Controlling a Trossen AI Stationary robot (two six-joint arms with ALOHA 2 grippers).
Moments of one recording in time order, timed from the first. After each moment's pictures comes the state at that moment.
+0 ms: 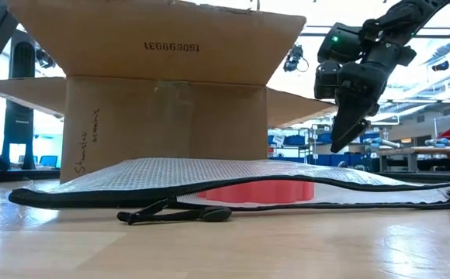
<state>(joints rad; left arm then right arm) 0.32 1.93 1.11 -1.11 -0.19 0.36 -0.34 1.26 0.67 -0.43 -0.26 0.16</state>
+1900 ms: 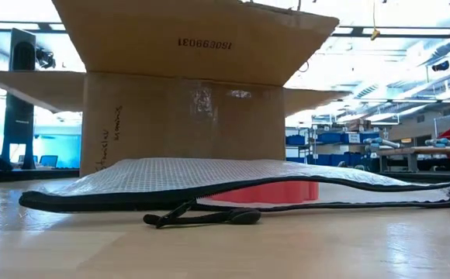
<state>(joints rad) 0.12 1.57 1.56 -0.07 0.14 -0.37 -0.31 1.04 1.46 -0.59 -0.27 0.19</state>
